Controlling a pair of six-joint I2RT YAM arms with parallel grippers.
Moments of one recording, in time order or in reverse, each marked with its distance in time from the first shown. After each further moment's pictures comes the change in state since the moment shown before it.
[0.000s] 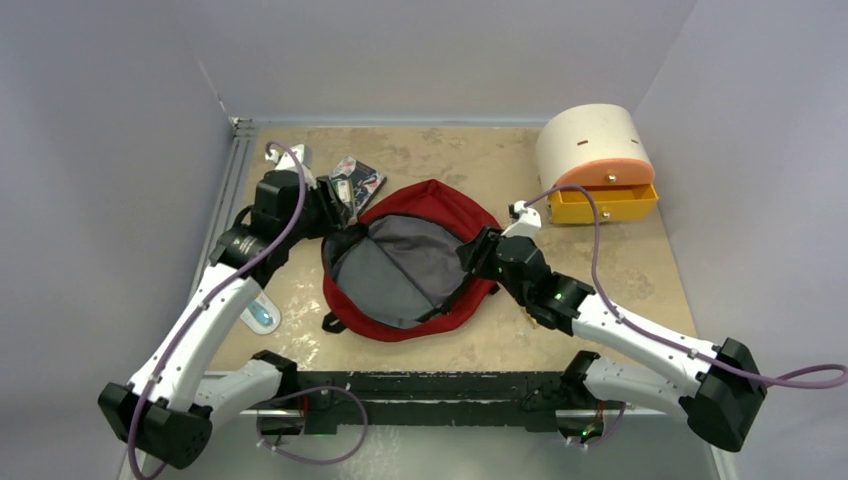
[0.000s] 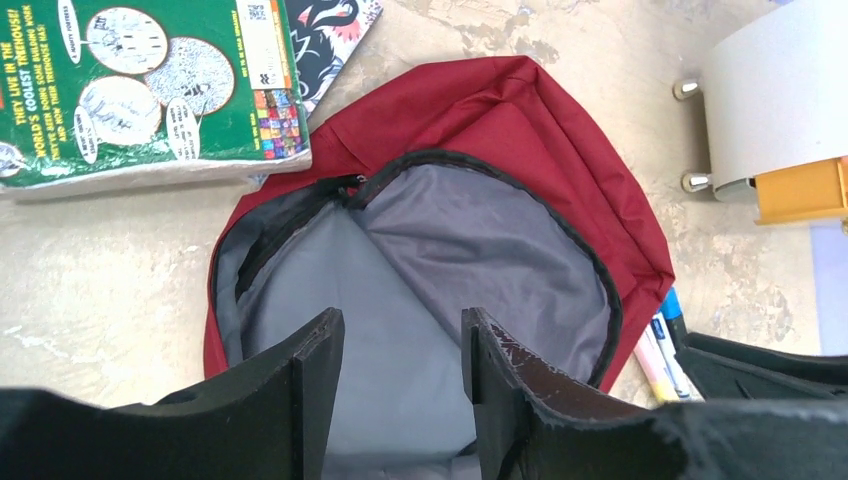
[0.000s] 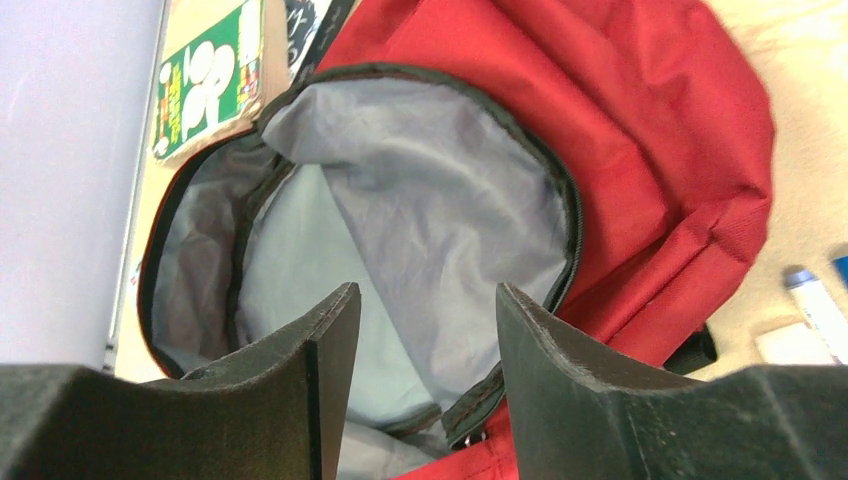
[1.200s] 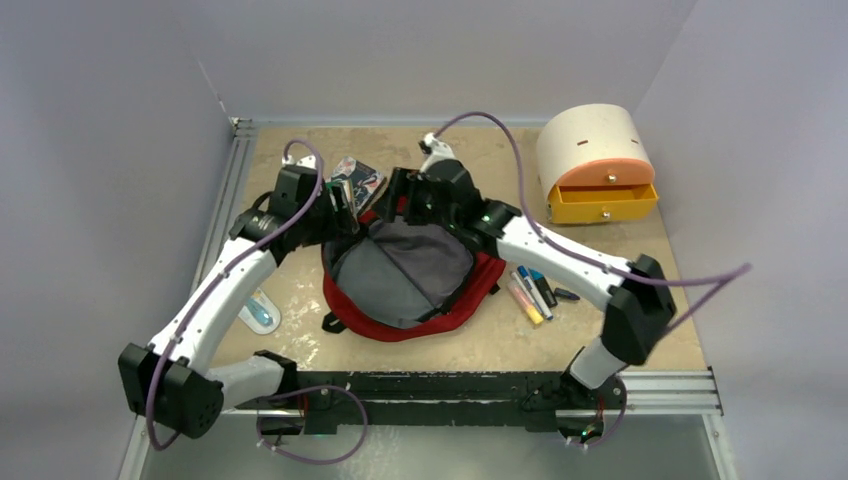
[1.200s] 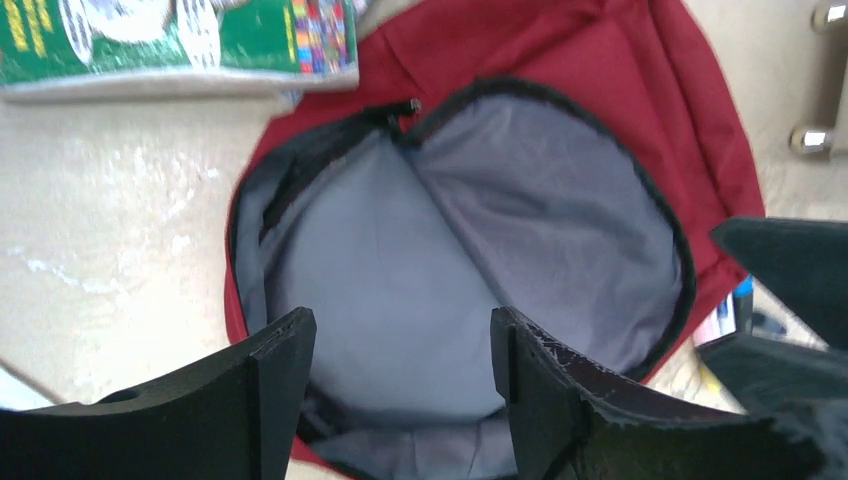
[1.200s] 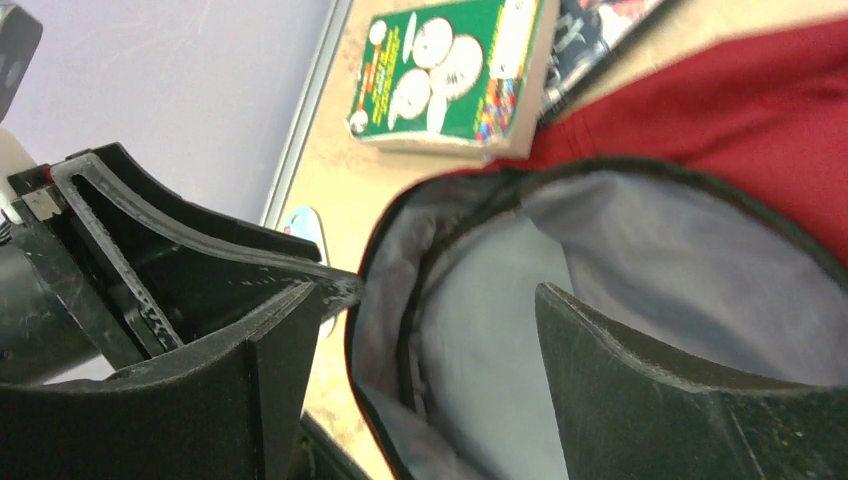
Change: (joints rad) left arm 0.014 0.097 0.015 -0.164 0.020 -0.030; right arm -0.002 0.538 0.627 -0.051 -0.356 -0.067
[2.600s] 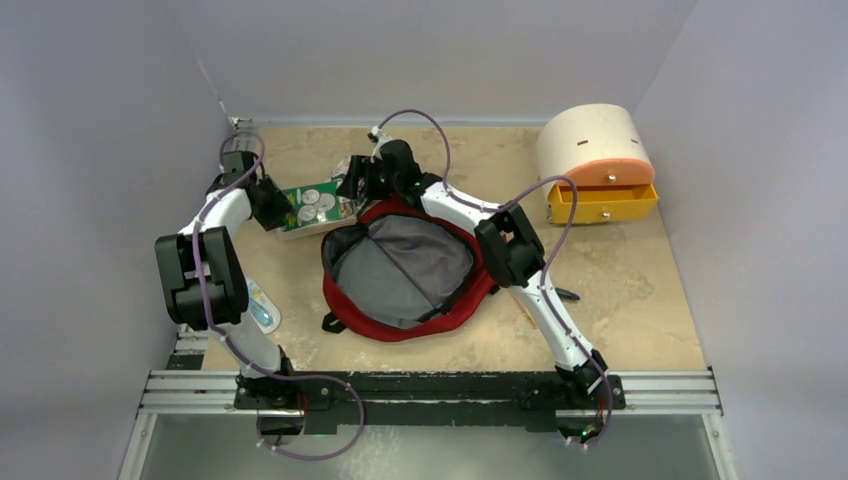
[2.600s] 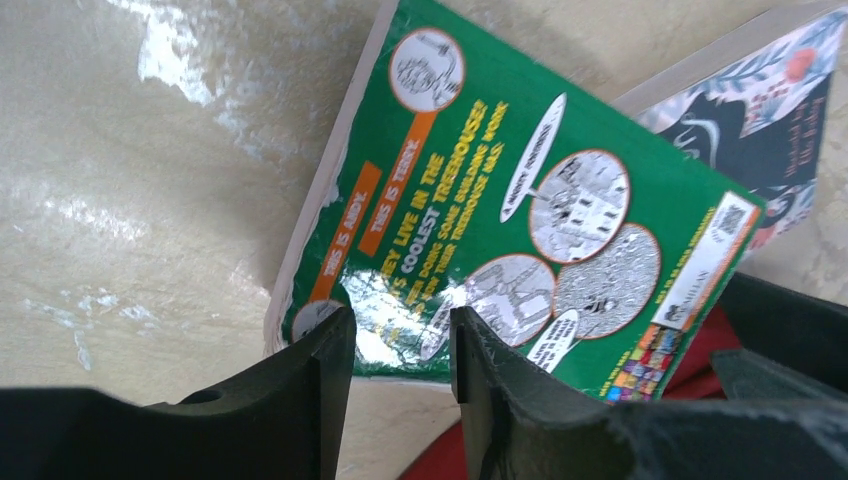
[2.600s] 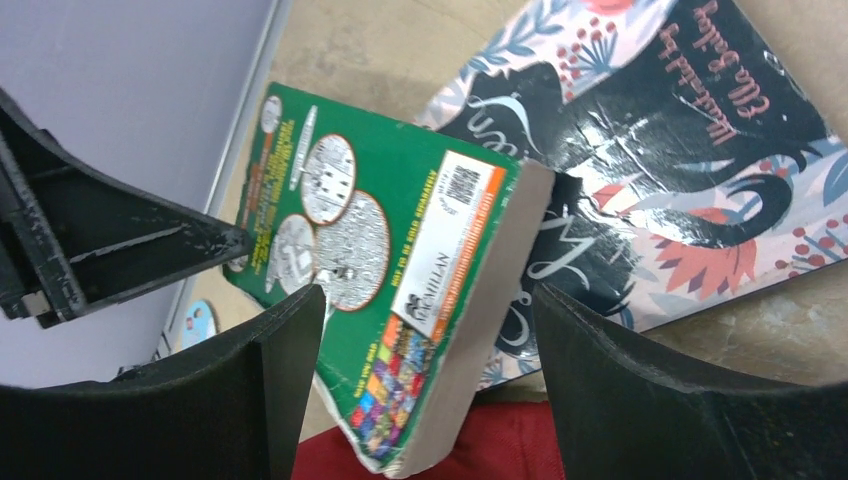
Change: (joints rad) left arm 0.571 0.583 0.101 0.301 0.167 0.035; right arm -0.130 0.990 0.849 0.143 -0.353 -0.097
